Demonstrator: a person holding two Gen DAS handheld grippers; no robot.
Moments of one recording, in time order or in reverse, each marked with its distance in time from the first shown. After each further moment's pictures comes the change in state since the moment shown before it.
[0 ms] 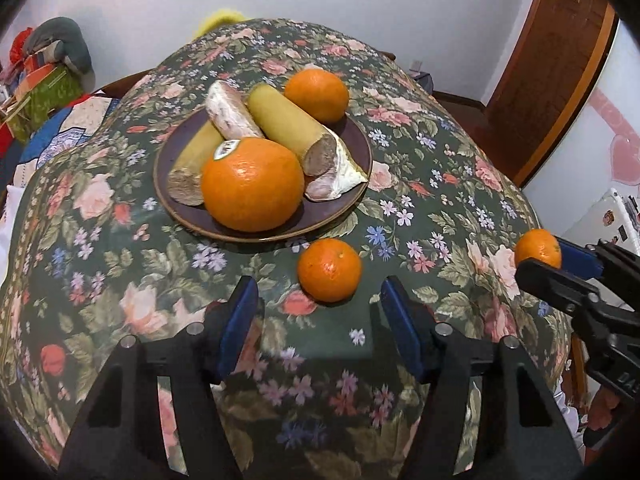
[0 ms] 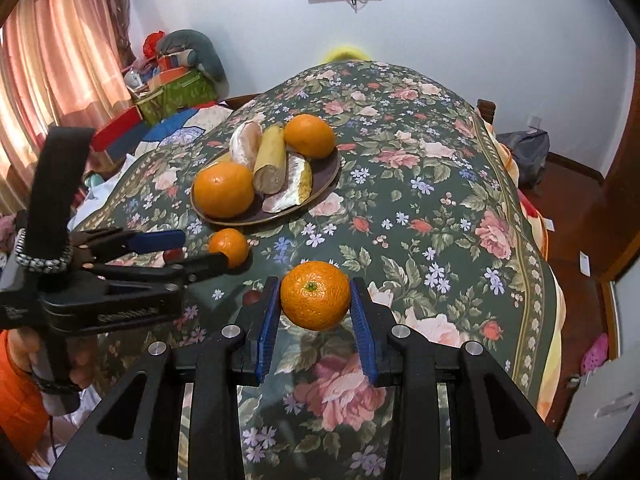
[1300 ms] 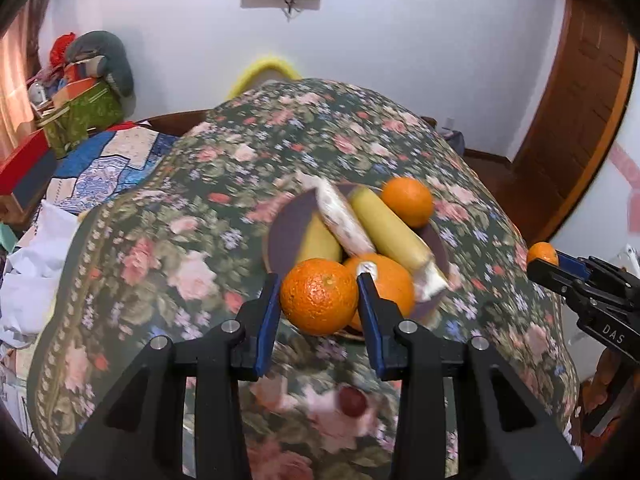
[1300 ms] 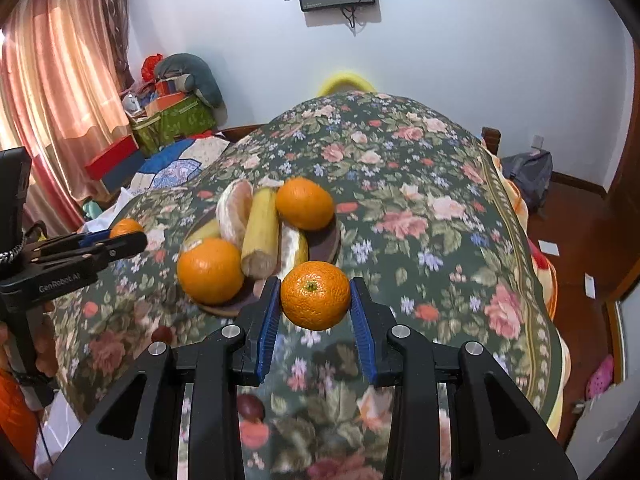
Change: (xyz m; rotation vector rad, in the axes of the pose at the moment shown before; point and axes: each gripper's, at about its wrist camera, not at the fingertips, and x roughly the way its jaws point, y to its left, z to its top) left arm -0.048 0.085 0.046 -0.088 -0.193 0.086; right arm 0.023 -0.002 0.063 0.003 -0.091 0.005
